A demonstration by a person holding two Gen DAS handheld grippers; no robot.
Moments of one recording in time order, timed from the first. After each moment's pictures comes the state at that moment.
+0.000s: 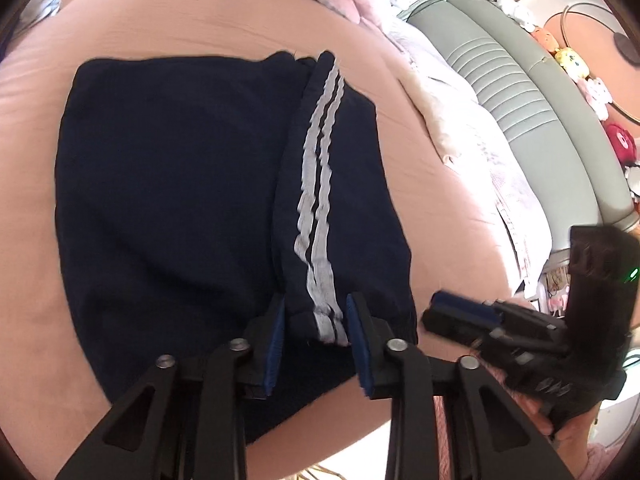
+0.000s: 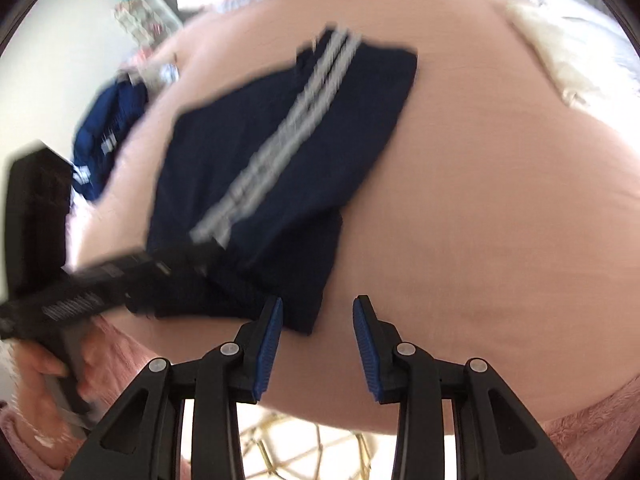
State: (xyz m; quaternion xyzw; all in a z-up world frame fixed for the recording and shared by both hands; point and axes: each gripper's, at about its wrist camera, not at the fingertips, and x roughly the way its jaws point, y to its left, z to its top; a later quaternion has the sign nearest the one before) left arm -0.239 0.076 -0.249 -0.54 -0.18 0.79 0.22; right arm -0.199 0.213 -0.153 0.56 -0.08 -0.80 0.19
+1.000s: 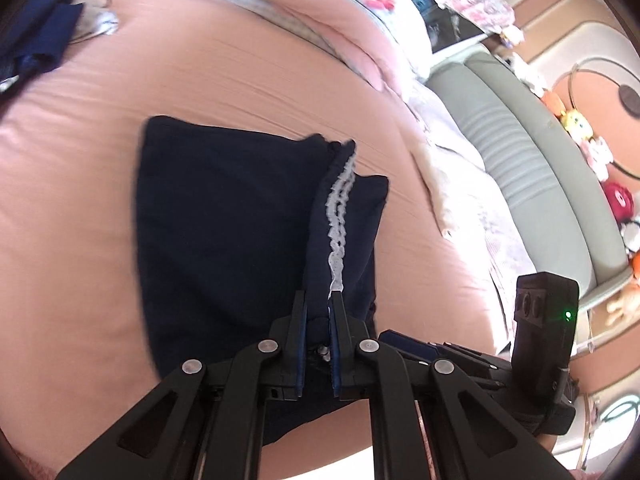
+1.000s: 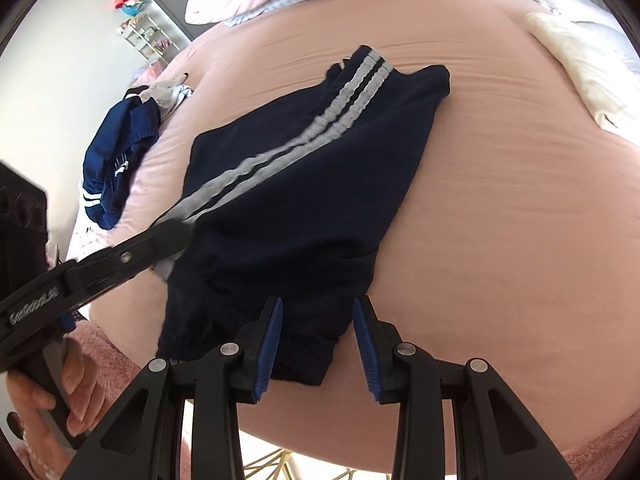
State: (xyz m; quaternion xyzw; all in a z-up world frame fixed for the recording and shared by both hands) left arm -0.226 0.028 -0.220 -0.48 -0.25 0.83 0.16; right arm -0.216 0.171 -0.158 0.57 -0.07 -0.79 0.21
